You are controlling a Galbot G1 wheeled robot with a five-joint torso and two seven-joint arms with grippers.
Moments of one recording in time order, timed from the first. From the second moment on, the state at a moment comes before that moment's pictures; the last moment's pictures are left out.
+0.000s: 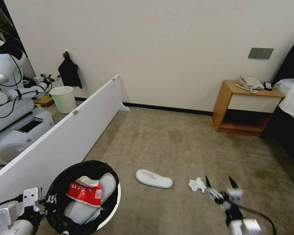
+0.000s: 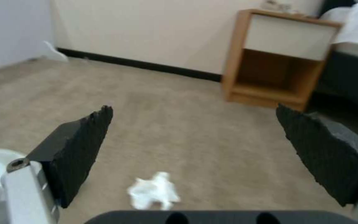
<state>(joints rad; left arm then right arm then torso) 1.74 -1.20 -0.96 -2.38 -0.78 0.71 -0.26 -1.71 1.42 0.70 1.93 0.08 0.22 0.04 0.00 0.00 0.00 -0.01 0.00</state>
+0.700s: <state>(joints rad) 1.73 -1.17 -0.95 -2.35 -0.78 0.69 -0.24 -1.75 1.56 0.80 1.94 0.03 0.29 -0.04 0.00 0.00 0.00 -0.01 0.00</state>
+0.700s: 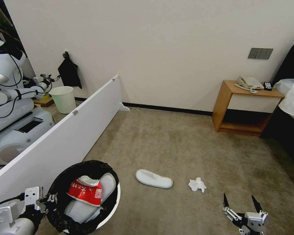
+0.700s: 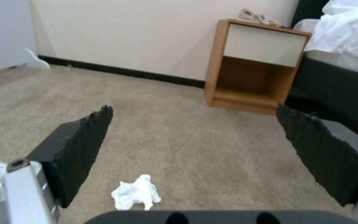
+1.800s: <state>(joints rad) 1.74 -1.18 -0.95 -2.36 -0.78 0.69 -0.24 -1.73 1.55 0.80 1.92 0.04 0.30 -0.05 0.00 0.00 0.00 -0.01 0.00</state>
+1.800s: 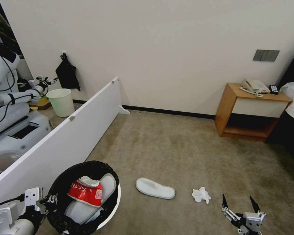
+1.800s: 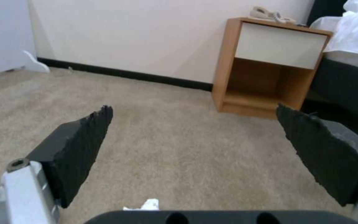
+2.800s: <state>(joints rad) 1.74 -1.18 -0.95 -2.36 -0.78 0.69 -0.23 -1.74 1.55 0.81 1.93 0.04 0.30 -0.05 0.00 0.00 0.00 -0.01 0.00</state>
